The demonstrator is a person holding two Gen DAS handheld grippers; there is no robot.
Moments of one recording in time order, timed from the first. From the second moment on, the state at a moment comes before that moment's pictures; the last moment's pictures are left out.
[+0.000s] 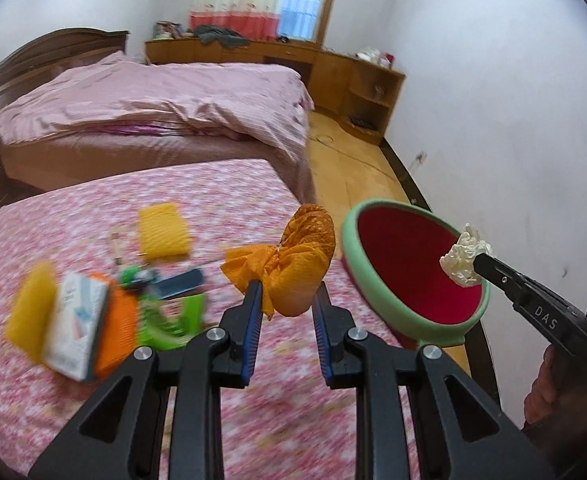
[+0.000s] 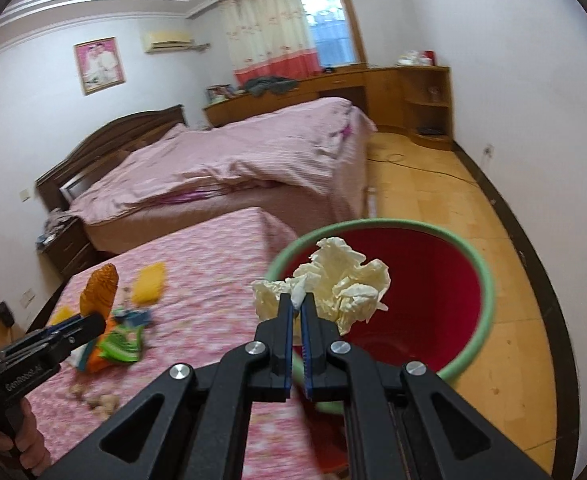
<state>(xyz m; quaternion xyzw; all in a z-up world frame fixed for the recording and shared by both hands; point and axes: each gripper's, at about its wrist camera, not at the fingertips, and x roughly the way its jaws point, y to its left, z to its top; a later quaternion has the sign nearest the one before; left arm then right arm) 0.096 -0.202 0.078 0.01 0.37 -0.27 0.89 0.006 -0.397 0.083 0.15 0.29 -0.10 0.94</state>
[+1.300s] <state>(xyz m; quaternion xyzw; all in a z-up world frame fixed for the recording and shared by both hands) 0.122 -0.335 0.054 0.07 0.40 -0.33 0.85 -0.002 -0.479 0.039 0.24 0.30 -0.12 0.91</state>
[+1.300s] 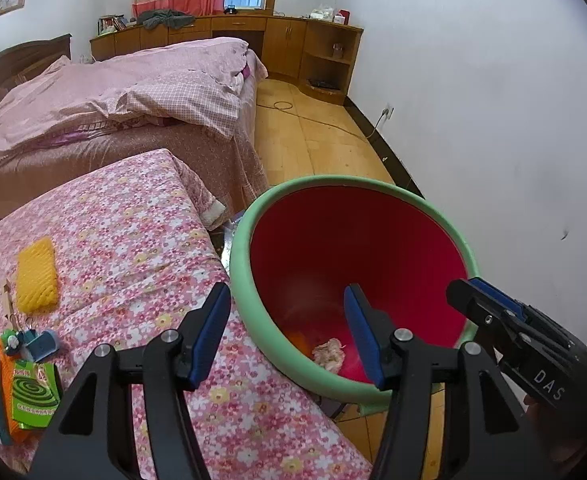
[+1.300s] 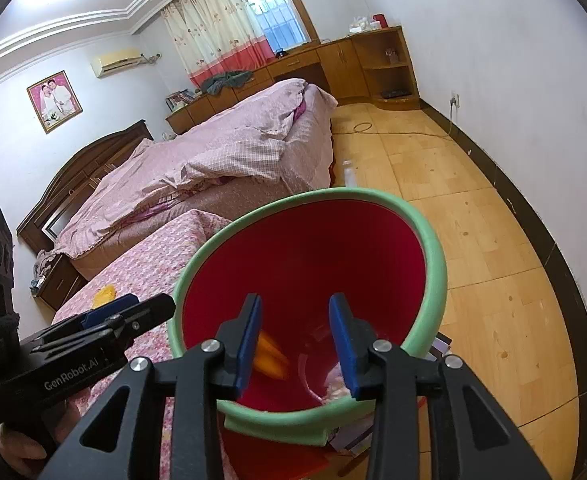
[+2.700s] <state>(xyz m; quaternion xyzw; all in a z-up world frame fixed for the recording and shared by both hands) 0.109 -0.063 0.085 -0.05 0.37 -0.13 0.92 0.020 -0.306 0.071 0.20 0.34 -0.01 0.92</state>
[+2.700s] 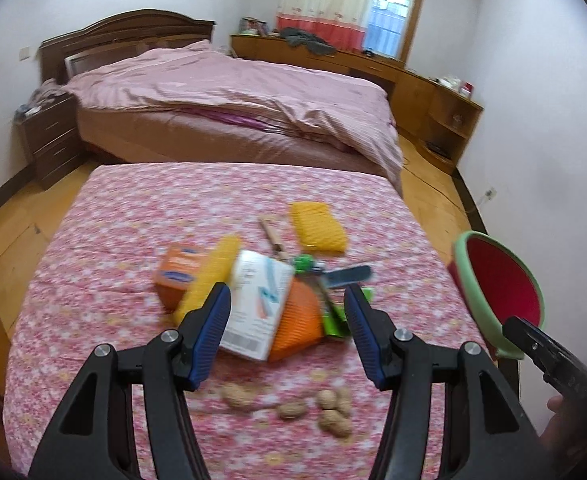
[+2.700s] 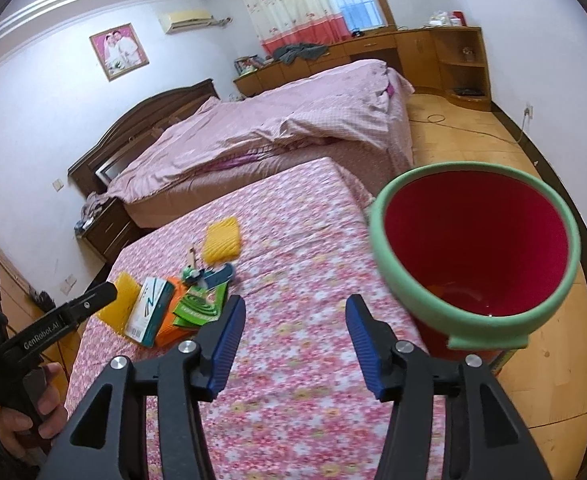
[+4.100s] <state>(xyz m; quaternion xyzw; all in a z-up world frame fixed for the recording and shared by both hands) 0.165 -0.005 0.006 -0.11 0.42 -0.10 0.89 0.150 -0.191 0.009 0.10 0.46 0.08 0.88</state>
